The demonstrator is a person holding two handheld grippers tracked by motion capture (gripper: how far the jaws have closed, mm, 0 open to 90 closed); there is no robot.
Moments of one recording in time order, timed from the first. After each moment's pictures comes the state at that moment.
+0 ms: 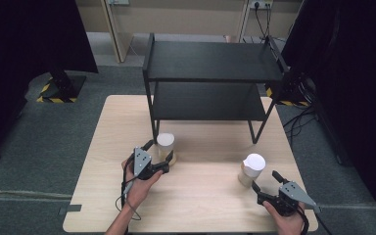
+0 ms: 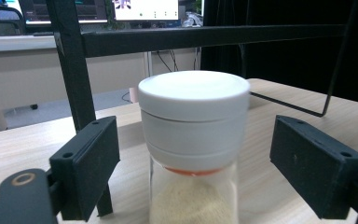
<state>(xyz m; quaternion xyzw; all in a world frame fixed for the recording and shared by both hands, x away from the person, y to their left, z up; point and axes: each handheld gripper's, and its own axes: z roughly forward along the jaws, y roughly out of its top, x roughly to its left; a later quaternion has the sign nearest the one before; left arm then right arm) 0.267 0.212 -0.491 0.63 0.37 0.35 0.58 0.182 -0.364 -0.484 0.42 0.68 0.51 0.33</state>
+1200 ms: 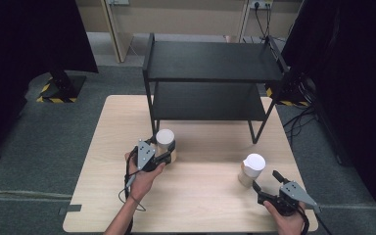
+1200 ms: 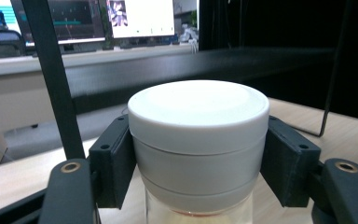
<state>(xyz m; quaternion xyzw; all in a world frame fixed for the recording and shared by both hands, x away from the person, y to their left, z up) 0.269 0.203 -0.467 0.62 0.34 0.37 0.60 0.182 -0.365 -0.486 0.42 0.67 0.51 0.33</state>
